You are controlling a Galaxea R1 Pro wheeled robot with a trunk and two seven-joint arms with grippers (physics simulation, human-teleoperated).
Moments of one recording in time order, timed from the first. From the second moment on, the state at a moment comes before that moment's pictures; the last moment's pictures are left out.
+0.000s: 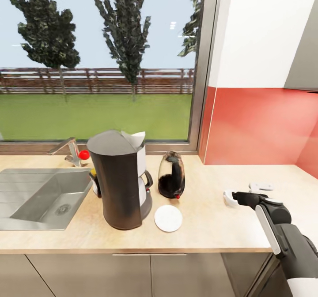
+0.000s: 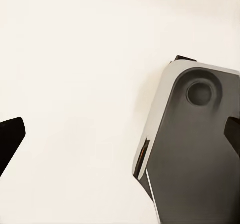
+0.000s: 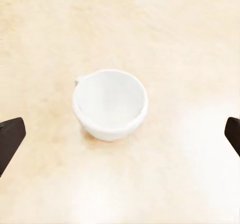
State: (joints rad) left arm 0.00 0.10 -0.26 0.05 0.55 -0.34 0.03; right arm -0.48 -0.22 -0.07 -1.38 -0.19 0.80 -0.14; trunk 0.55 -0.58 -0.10
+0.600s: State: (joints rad) left arm 0.05 0.10 -0.26 0.05 0.55 -0.34 0.03; right arm -0.48 -0.21 -0.08 -1.31 -0.18 0.80 -0.21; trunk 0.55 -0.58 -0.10
